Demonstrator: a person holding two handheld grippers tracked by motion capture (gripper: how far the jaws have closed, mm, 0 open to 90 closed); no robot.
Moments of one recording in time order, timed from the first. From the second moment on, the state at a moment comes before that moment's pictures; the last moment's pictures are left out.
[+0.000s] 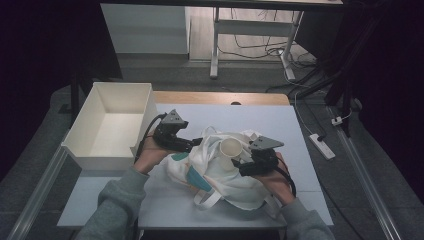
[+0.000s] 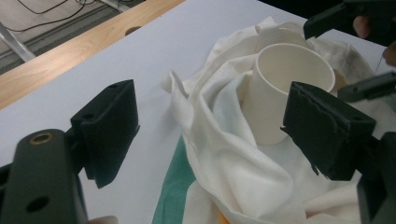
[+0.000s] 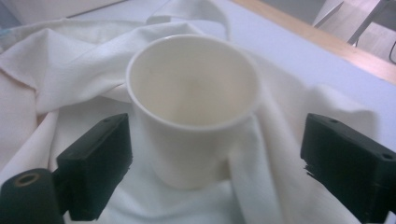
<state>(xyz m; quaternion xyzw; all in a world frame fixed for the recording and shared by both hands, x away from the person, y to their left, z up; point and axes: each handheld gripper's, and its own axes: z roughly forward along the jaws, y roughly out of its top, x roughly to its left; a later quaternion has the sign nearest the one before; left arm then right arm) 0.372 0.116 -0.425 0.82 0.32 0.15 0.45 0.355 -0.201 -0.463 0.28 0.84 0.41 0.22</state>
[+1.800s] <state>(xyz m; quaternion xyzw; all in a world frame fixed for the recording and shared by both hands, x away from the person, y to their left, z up) 0.330 0.122 -0.473 0.86 0.32 0.08 0.38 0.356 -0.255 -0.466 0.31 0.84 0.38 0.24</state>
